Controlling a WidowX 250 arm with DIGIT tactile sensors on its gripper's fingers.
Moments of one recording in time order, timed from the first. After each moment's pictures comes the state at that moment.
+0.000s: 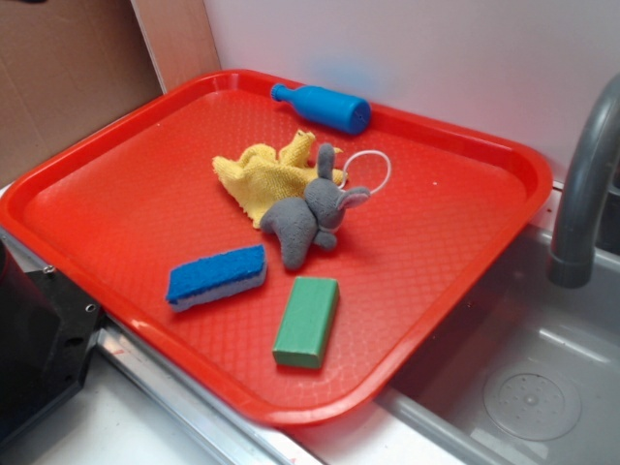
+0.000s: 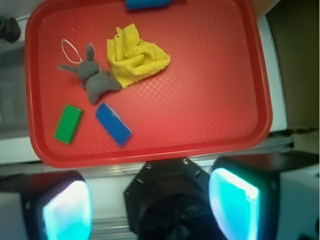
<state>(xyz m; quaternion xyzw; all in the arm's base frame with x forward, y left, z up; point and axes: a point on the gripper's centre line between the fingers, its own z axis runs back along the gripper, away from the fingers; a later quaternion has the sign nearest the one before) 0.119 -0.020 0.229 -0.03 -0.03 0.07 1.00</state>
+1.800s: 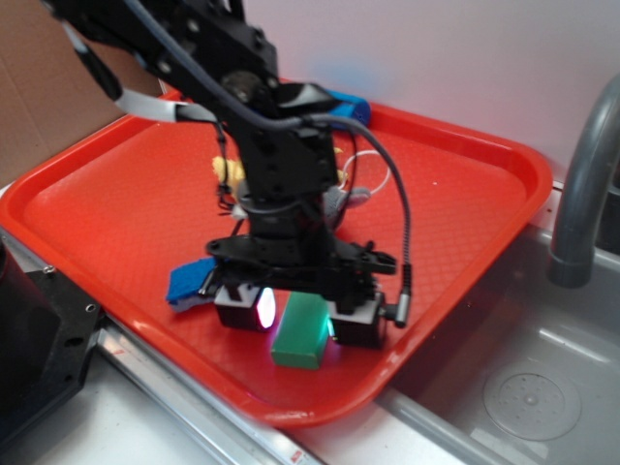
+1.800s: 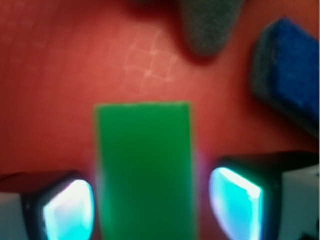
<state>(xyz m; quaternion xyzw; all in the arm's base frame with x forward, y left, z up) 0.161 -0.161 0.016 -0.04 0.01 0.24 0.97</state>
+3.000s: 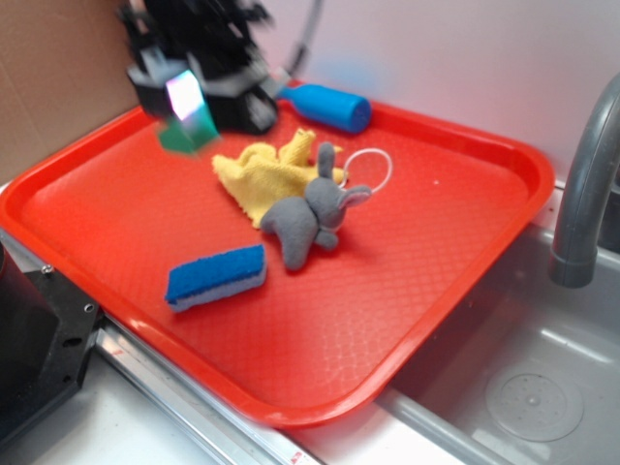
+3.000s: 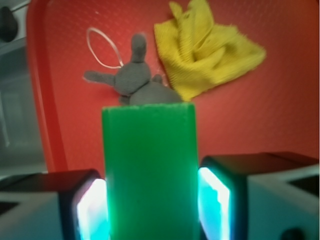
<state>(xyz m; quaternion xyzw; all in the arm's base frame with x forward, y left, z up) 0.176 -0.064 0.163 -0.09 0.01 0.07 0.99</state>
